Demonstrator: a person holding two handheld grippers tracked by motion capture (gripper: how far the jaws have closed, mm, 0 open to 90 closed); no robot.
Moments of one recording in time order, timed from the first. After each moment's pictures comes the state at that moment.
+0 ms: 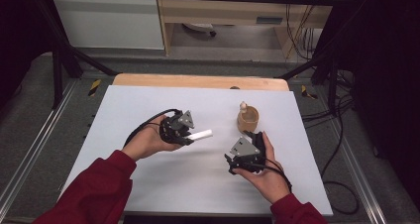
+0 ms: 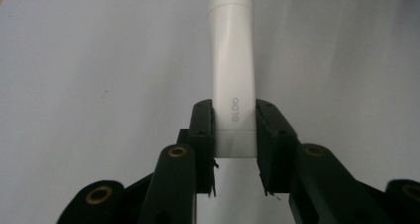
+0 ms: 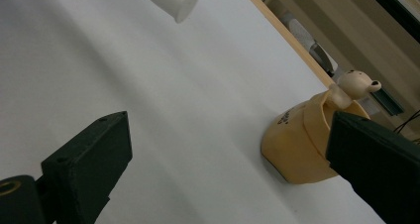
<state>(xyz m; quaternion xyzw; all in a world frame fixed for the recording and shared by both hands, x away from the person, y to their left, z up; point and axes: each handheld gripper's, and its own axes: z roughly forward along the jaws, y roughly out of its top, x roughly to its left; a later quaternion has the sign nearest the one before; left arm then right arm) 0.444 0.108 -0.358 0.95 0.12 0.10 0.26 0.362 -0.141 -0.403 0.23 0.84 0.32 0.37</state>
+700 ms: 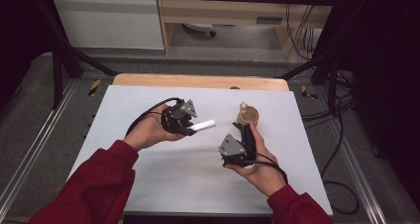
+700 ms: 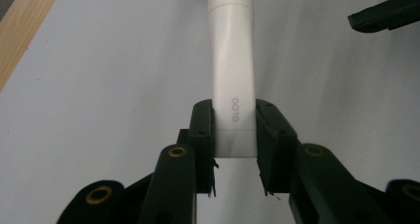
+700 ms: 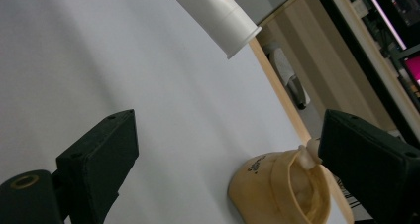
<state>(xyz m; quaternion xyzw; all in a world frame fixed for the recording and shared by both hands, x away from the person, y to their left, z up) 0.457 0.105 -0.327 0.95 0.13 0.11 0.27 0.368 -0.112 -0.380 0.13 0.85 0.27 0.44</state>
